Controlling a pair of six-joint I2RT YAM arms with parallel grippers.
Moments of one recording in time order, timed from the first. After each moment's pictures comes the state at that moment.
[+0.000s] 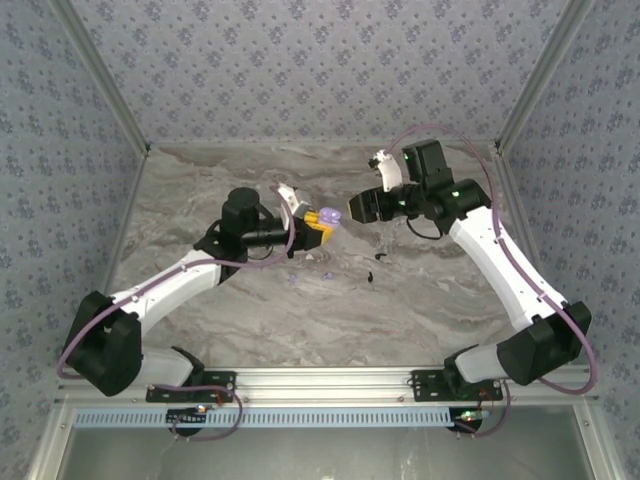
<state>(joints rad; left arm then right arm) -0.58 1.34 0.84 0.26 0.74 -0.11 0.41 1.40 1.43 -0.82 -0.45 0.13</state>
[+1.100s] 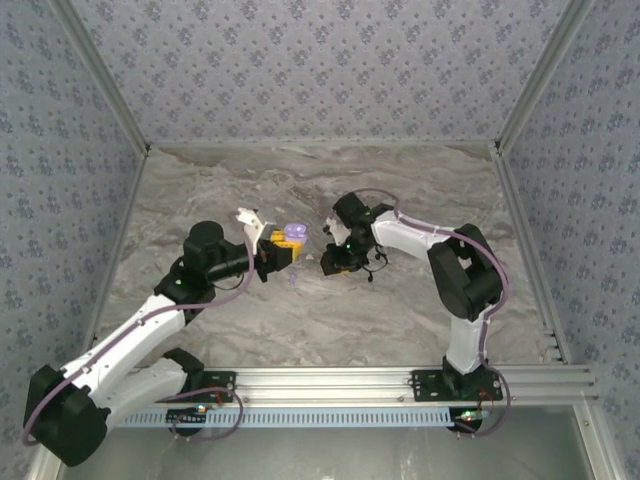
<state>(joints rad) -0.57 0.93 0.63 0.11 0.55 -0.16 0.63 1.88 1.27 -0.70 -0.48 0.29</state>
